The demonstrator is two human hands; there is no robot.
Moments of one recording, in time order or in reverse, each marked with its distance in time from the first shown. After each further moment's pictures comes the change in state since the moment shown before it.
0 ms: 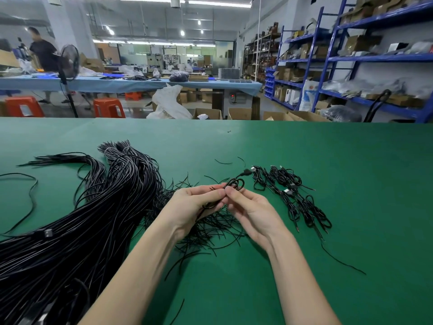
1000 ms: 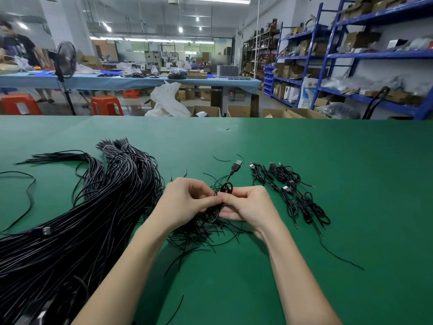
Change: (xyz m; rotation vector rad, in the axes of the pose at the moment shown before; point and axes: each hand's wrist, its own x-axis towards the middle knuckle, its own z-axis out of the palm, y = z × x) left_hand -0.002 0.006 -0.016 0.968 0.114 0.314; right_hand 0.009 0.001 0.002 -0.489 0.164 -0.007
